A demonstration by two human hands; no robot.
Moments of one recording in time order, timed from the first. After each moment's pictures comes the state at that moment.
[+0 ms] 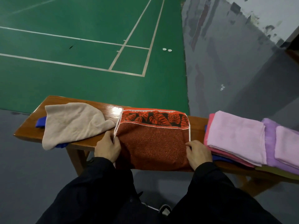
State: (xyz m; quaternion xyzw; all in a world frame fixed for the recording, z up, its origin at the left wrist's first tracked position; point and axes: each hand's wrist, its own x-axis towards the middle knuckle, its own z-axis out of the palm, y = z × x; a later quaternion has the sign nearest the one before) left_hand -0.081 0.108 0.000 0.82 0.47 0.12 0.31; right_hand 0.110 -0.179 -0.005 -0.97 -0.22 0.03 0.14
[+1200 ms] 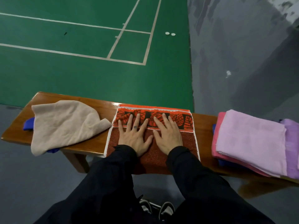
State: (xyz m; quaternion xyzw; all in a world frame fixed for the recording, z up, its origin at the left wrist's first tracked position) left_hand 0.020 0.090 -0.046 0.97 0.23 -0.04 0.04; right_hand 0.125 -0.052 -0.033 -0.92 -0.37 0.07 0.12
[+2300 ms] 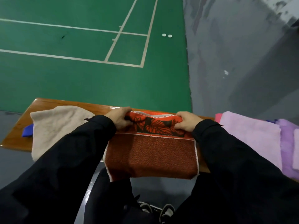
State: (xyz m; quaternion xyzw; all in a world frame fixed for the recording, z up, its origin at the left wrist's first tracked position) left_hand 0.056 0.196 0.041 0.95 0.15 -0.09 0.25; right_hand 0.228 -0.074 0.048 -0.89 -0.31 0.30 0.12
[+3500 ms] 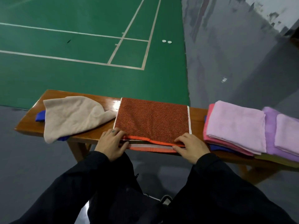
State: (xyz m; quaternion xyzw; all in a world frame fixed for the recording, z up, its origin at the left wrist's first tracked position) left_hand -0.099 0.118 -0.024 0.98 0.17 0.04 0.10; right_hand 0.101 -0.184 0.002 -0.90 -0.41 0.13 0.09
